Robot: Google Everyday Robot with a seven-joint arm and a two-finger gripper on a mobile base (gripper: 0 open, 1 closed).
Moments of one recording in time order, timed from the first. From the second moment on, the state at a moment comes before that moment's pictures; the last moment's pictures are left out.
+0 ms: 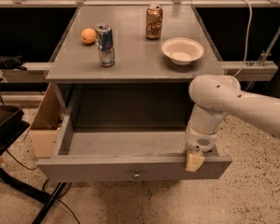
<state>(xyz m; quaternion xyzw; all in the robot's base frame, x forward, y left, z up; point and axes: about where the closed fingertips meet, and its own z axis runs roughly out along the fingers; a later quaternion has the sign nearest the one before) 0.443 -0.161 0.633 0.65 -0.74 -0.15 0.07</state>
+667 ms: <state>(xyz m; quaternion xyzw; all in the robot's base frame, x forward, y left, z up) 0.420 -0.164 0.631 0.65 -0.74 -0.18 0.09</state>
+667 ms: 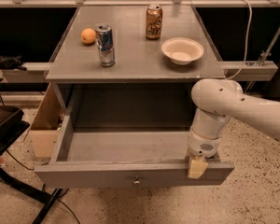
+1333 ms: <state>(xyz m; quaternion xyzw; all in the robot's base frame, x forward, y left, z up) 0.409 -0.165 0.630 0.64 -0.73 -0.19 0.10</state>
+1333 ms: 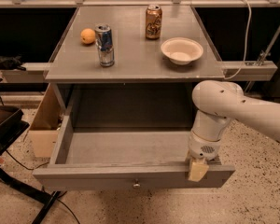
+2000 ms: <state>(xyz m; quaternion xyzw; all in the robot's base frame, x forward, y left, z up) 0.391 -0.167 0.629 0.64 -0.73 -0.21 0.11</state>
